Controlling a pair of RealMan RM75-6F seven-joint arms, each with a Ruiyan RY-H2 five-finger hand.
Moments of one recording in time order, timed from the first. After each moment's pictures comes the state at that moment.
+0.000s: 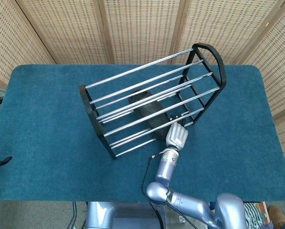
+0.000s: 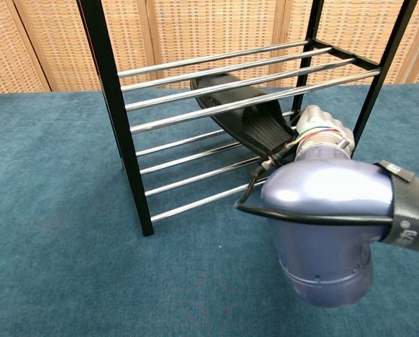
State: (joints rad) left arm -0.15 -0.85 -0.09 -1.83 1.31 1.32 -0.10; right arm 0.89 -2.20 0.70 -1.20 -0.55 1.53 -0.67
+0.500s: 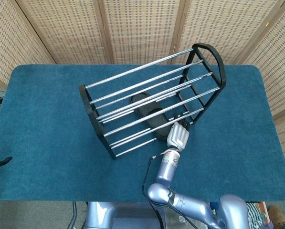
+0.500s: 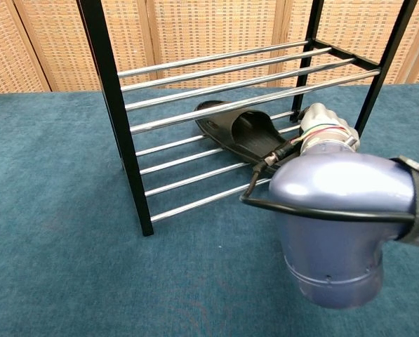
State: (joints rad) left arm -0.15 -0.84 -0.09 -1.83 1.32 1.32 -0.11; right arm 0.85 -2.19 0.71 -1.28 -0.55 1.56 -0.68
